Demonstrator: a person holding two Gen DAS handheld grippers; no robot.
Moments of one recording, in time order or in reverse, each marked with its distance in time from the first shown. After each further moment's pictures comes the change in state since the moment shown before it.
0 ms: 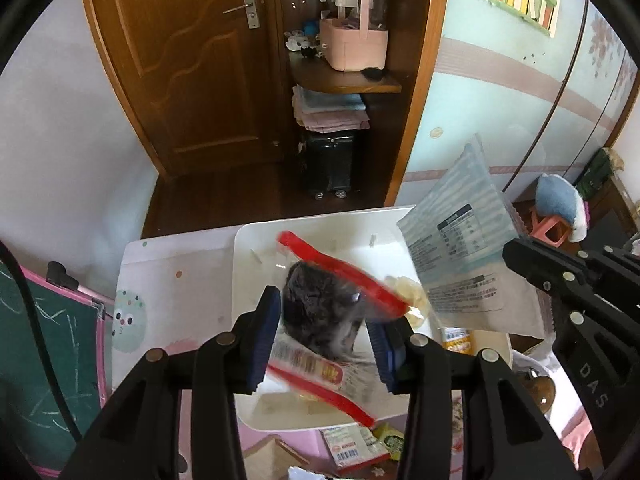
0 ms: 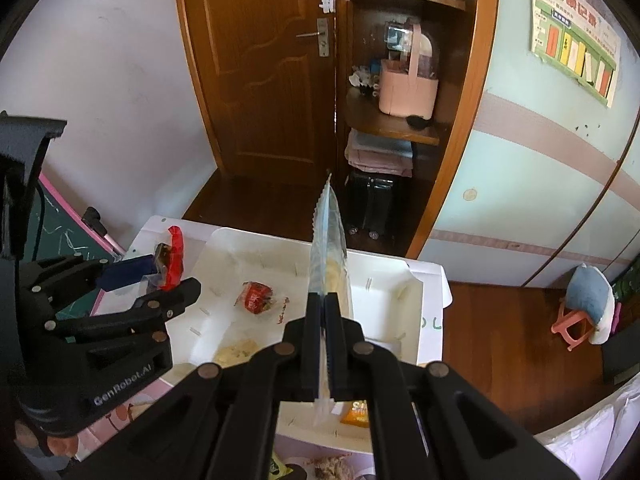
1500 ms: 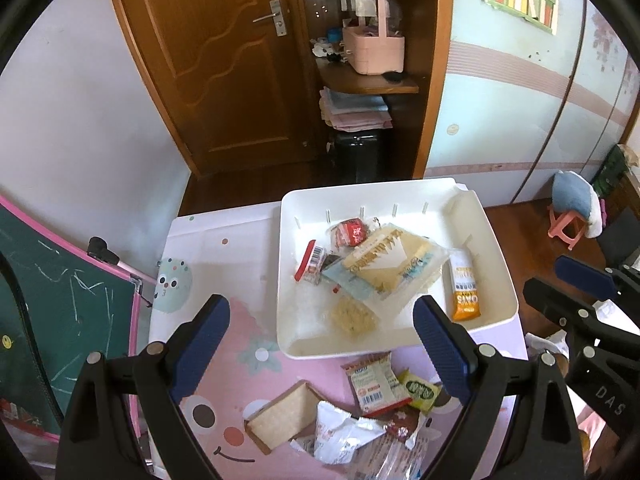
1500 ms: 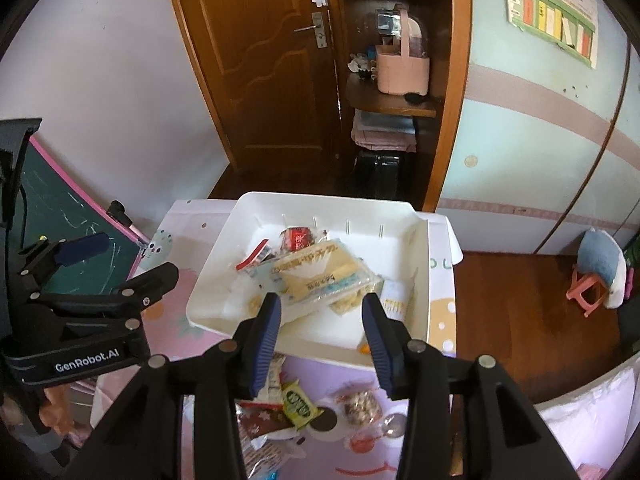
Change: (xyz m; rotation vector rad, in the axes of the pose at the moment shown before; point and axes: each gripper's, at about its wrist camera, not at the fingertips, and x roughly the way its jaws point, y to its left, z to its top) left arm -0.077 0.011 -0.068 -0.017 -0.024 0.083; right arm -0.061 0.005 -0.067 0.093 0.027 0.068
